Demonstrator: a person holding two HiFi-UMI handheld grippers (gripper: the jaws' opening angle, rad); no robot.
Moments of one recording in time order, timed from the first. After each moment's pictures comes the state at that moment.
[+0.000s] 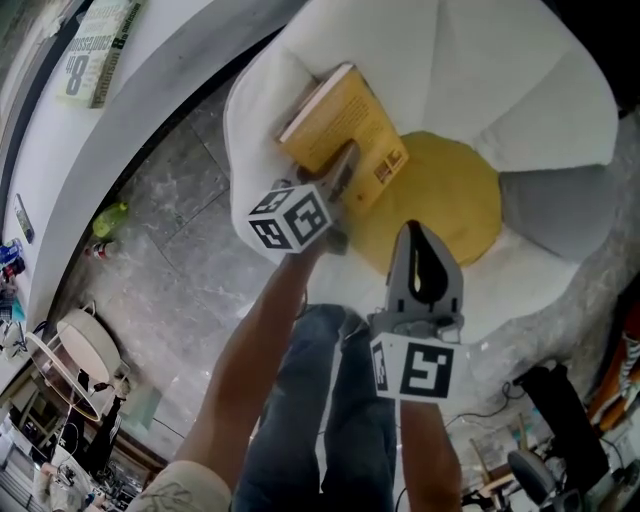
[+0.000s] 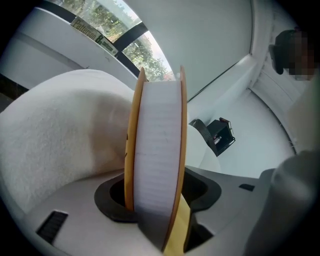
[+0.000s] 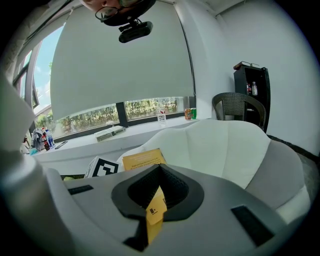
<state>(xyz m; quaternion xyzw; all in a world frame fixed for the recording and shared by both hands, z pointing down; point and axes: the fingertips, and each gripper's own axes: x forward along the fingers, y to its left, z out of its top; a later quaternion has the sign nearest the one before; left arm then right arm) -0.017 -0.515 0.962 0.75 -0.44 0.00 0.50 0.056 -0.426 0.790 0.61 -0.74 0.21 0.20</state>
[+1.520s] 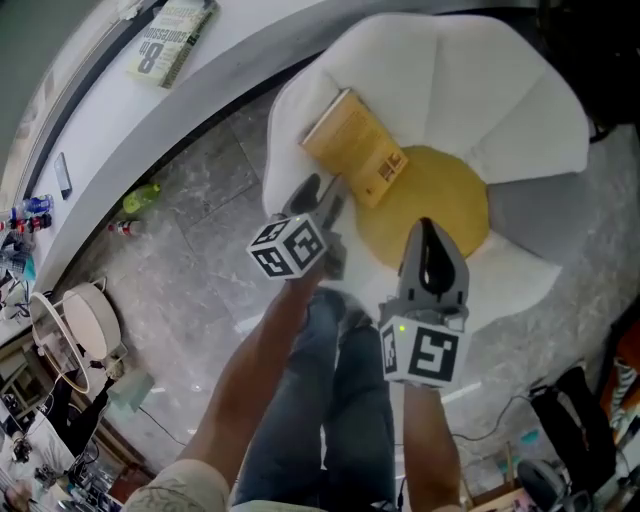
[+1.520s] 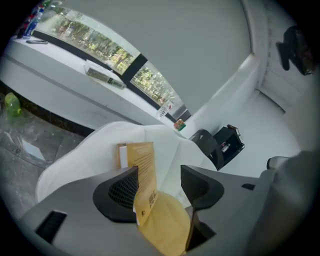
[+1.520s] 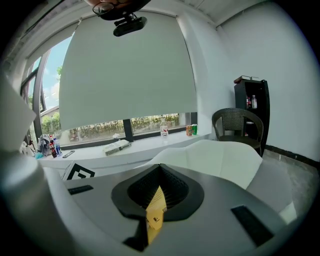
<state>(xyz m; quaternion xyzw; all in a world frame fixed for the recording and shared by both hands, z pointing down) -0.065 -0.440 0.855 0.70 -0.53 0.00 0.48 0.071 -0.395 0.685 0.61 -0.76 0.17 0.16</state>
